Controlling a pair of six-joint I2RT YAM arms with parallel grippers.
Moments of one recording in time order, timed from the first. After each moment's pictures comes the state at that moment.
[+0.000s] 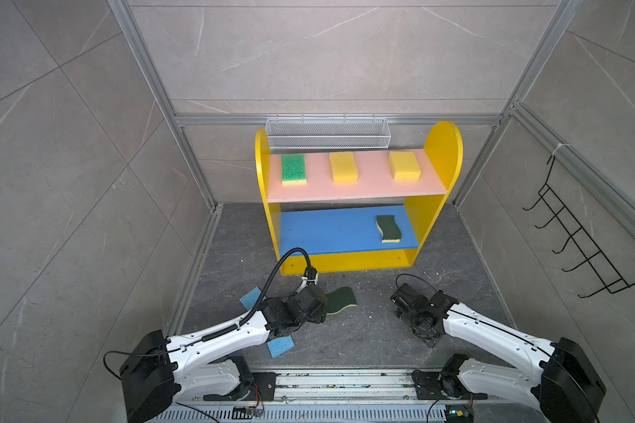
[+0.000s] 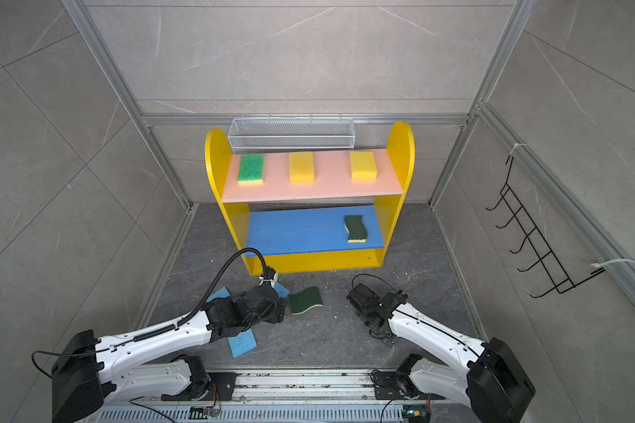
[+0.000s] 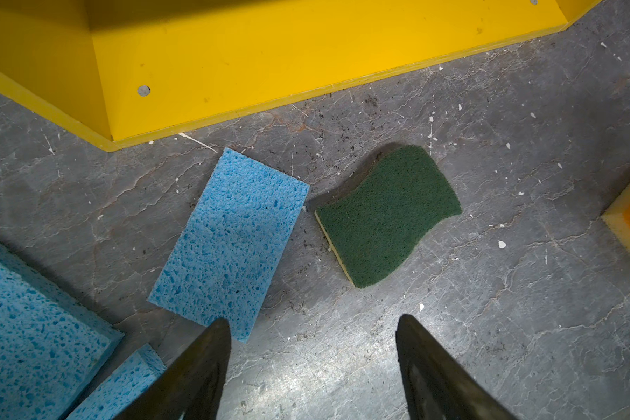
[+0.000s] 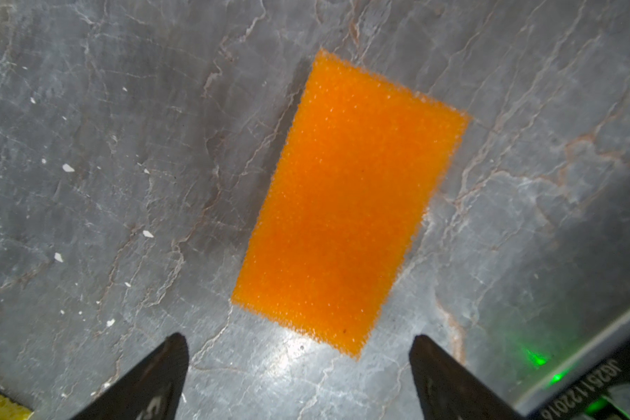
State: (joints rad) left arm -1.02 1.15 0.72 -0.51 -0.36 -0.62; right arm 0.69 1.14 0.62 -0.94 0.31 1.51
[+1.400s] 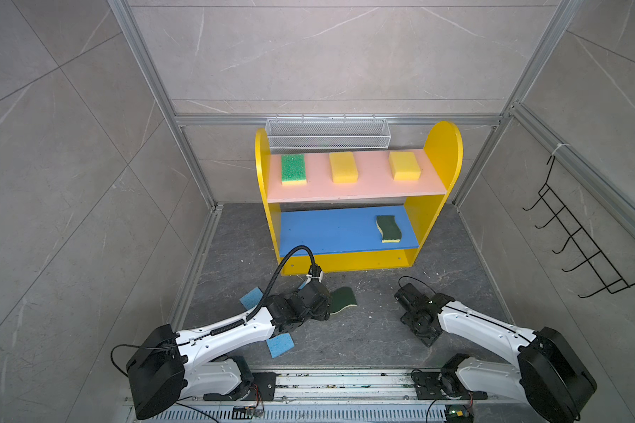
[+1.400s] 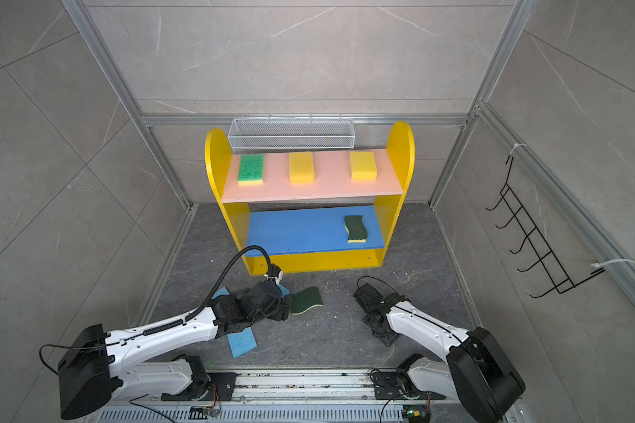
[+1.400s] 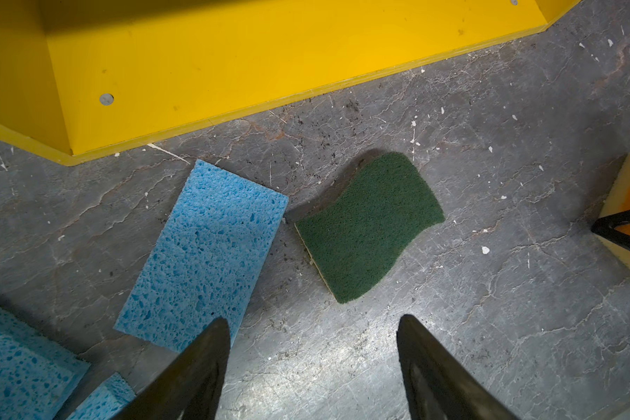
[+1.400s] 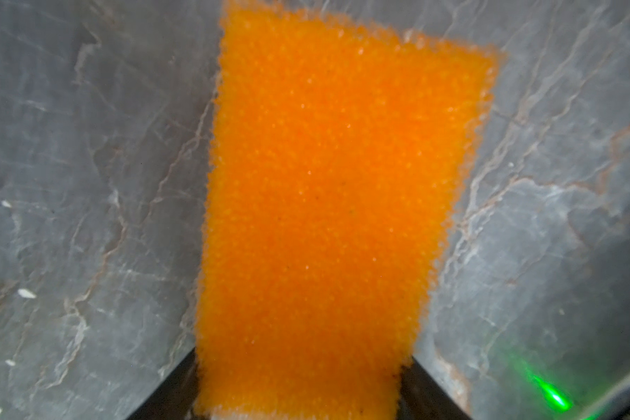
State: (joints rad) left arm -1.00 1.21 0.74 -0.45 -0.30 -0.60; right arm 0.56 1.22 0.53 -0.82 0.23 1.39
